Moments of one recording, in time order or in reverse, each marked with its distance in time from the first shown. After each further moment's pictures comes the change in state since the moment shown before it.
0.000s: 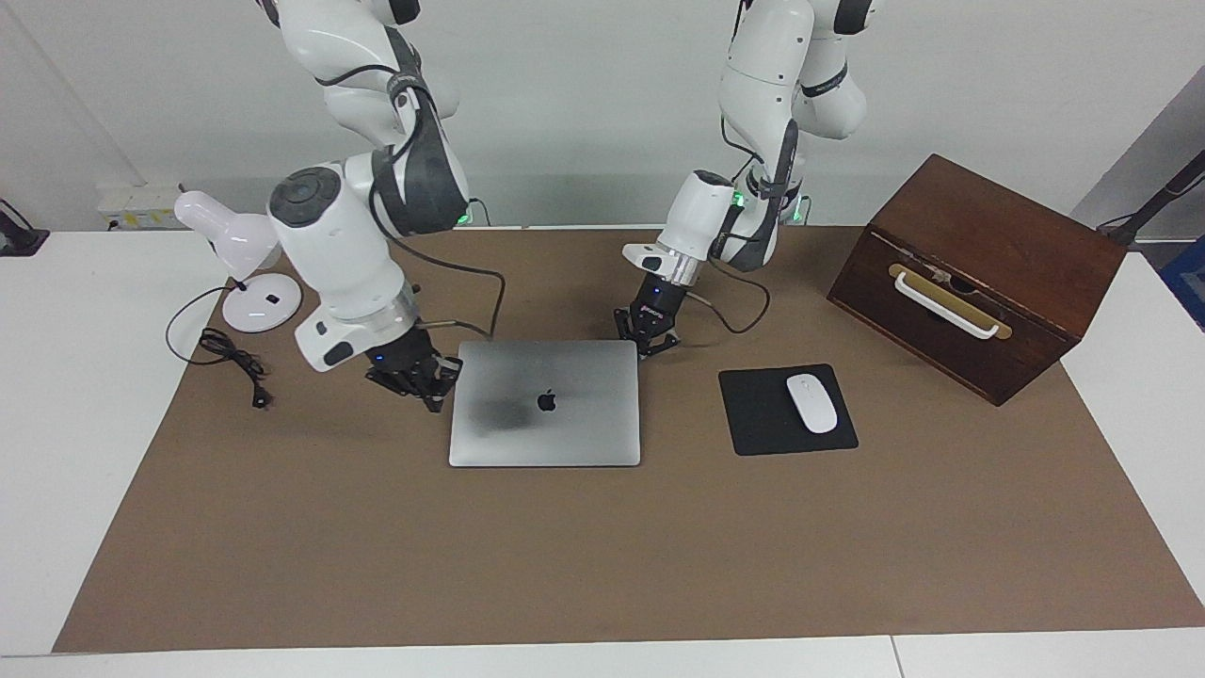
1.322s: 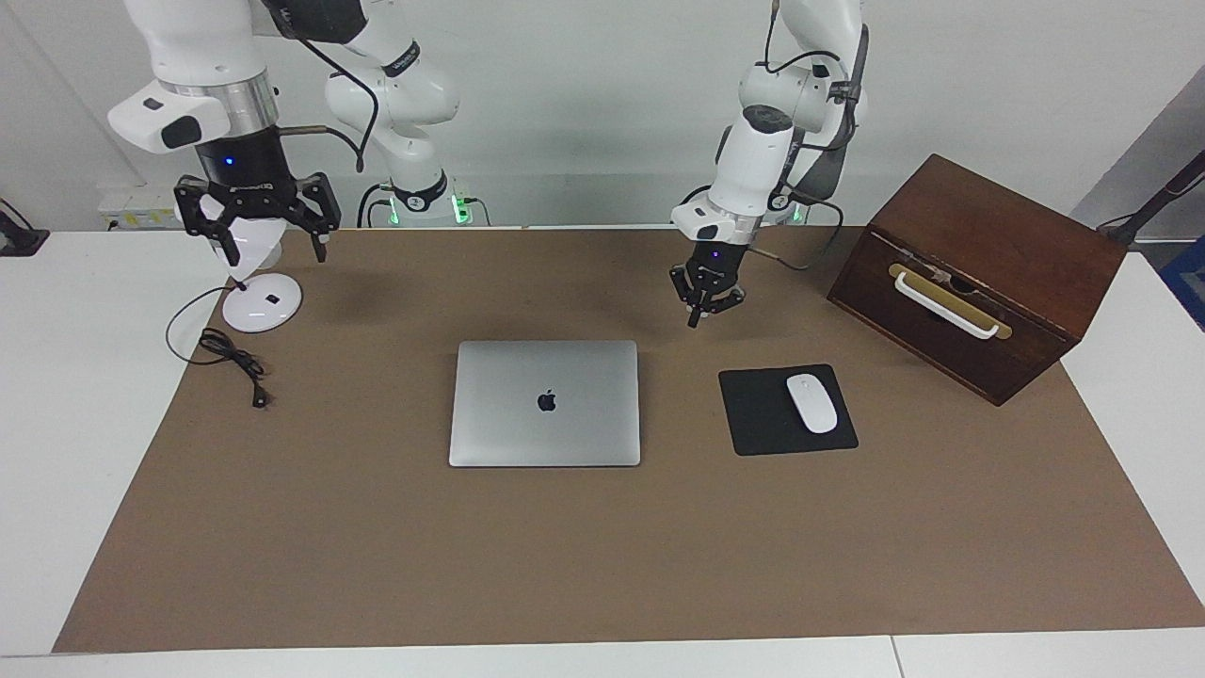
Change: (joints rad) left arm 0.175 -0.467 0.017 0.072 0.000 -0.972 0.011; right arm -0.097 -0.359 -0.002 0.002 -0.201 -0.324 -0.354
